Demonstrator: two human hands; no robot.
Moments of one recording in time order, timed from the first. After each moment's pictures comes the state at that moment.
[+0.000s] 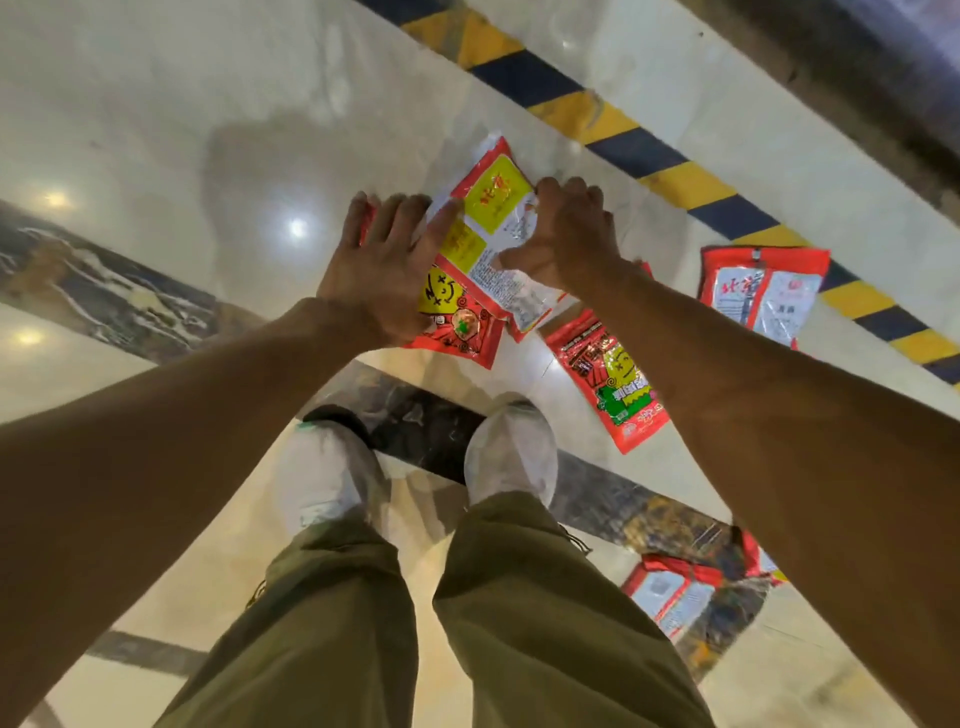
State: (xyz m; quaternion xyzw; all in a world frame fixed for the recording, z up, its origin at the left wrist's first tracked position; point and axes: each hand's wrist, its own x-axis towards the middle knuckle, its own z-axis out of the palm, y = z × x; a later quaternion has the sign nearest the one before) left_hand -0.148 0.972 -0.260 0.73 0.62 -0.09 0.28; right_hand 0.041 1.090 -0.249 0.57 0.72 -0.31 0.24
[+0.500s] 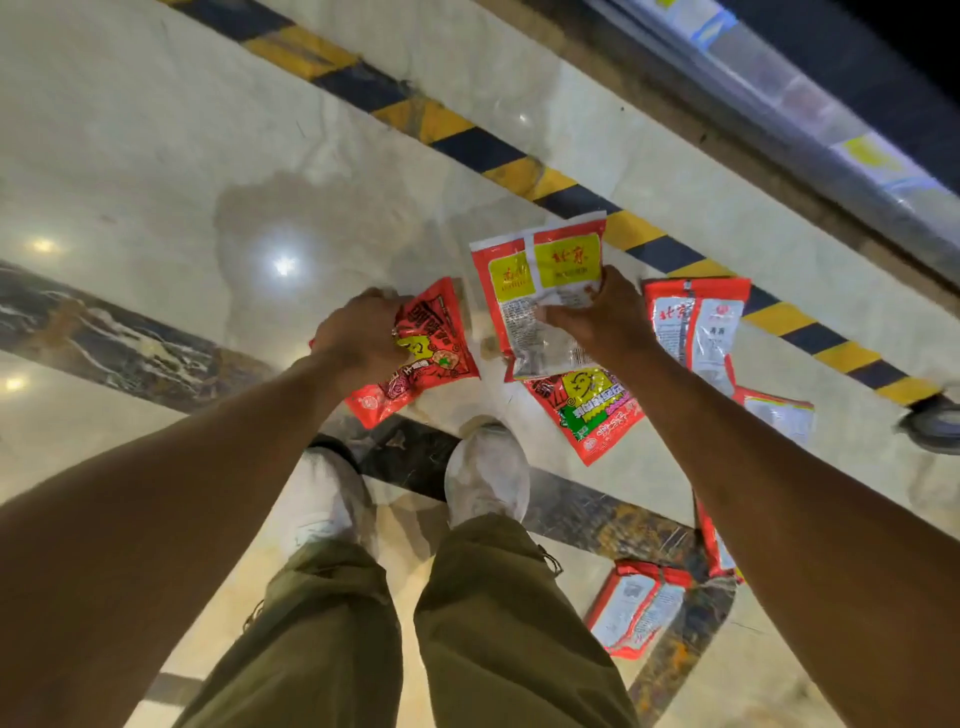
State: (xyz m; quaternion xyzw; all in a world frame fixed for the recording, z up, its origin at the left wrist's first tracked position) left_hand -0.136 0.980 -0.222 0.54 0.70 -0.10 0.46; right_hand 0.126 1.071 -0.179 0.71 0.52 -0.46 0.06
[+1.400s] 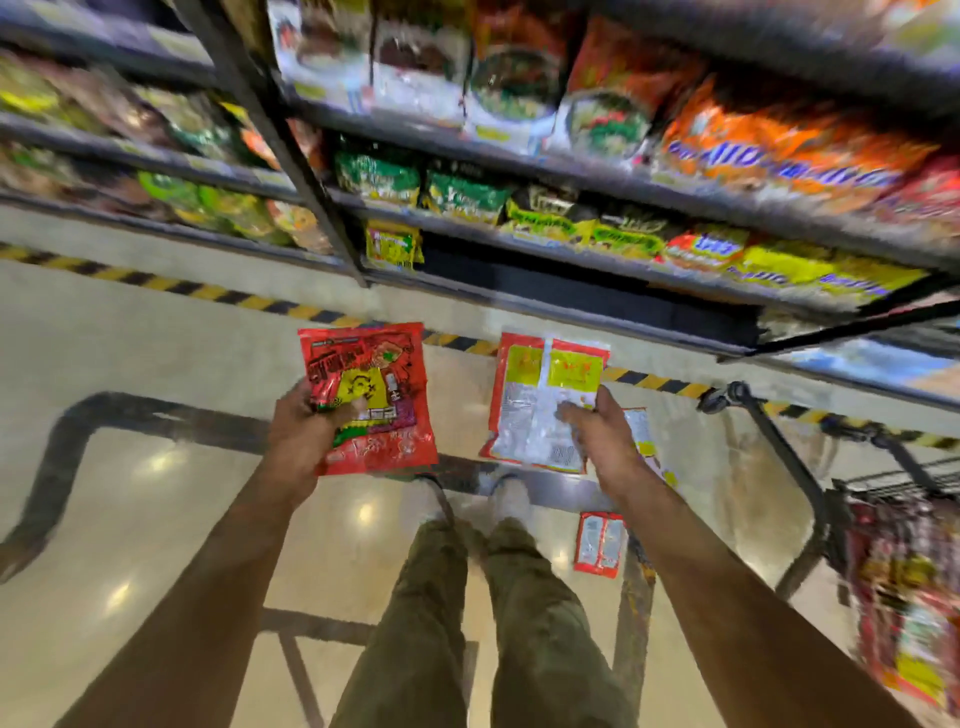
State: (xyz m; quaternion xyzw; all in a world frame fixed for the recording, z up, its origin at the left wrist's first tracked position) left_hand -0.239 0.939 0.458 0.19 0.70 0.36 0.58; right_hand 0.099 0.961 0.452 0.72 0.30 -0.57 -0.24
